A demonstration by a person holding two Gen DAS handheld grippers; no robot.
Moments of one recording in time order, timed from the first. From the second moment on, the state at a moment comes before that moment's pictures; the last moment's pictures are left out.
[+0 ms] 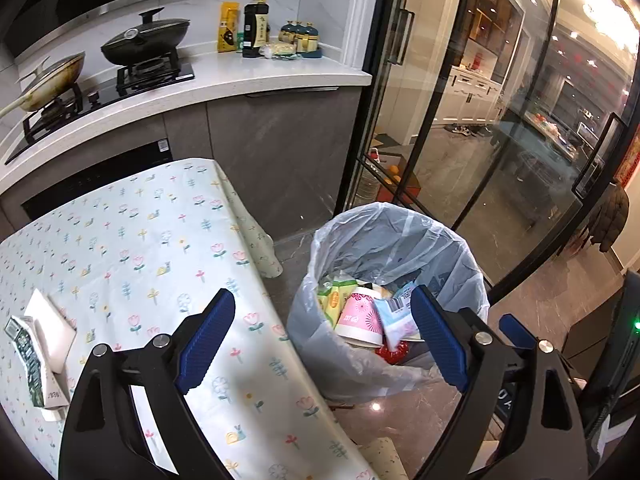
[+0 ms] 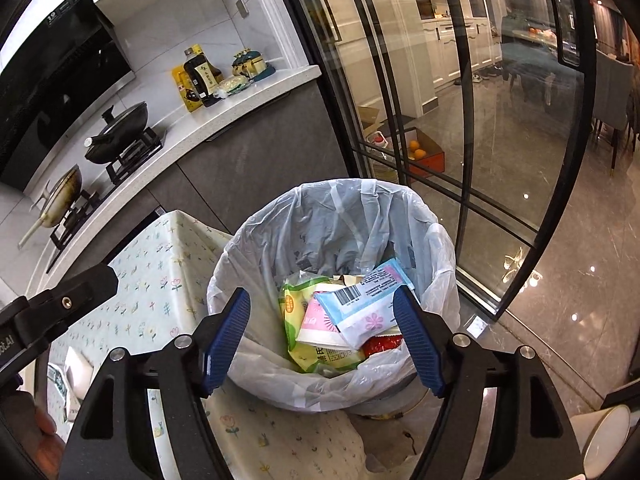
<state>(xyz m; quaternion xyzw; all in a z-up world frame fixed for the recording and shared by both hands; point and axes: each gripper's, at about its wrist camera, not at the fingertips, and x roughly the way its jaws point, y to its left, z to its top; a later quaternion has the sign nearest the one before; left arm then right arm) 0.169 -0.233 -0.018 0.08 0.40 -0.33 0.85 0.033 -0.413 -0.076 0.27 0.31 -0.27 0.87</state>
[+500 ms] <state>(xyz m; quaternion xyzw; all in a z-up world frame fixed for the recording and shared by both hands) 0.175 -0.158 -0.006 0.04 0.40 -0.28 0.87 0.033 -0.358 -0.055 0.25 0.31 -0.25 0.88</state>
